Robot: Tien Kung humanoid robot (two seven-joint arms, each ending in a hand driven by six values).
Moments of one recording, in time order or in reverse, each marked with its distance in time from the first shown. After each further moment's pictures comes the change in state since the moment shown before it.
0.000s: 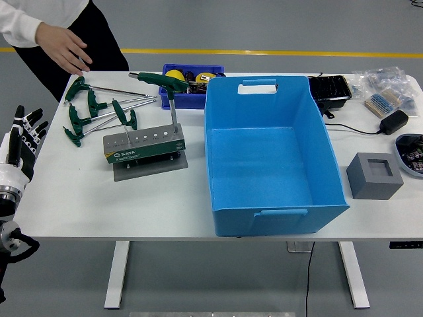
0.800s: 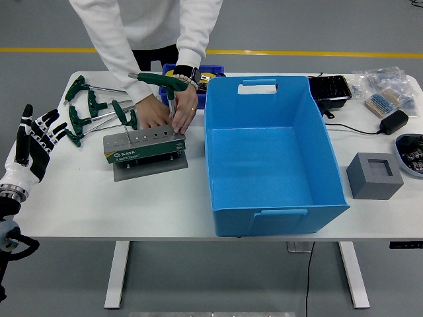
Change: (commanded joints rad) left arm 0.002 0.008 -0.009 -0.036 0.020 -0.101 0.082; right arm 0.002 0.002 0.003 -0.002 0.009 -0.002 0.004
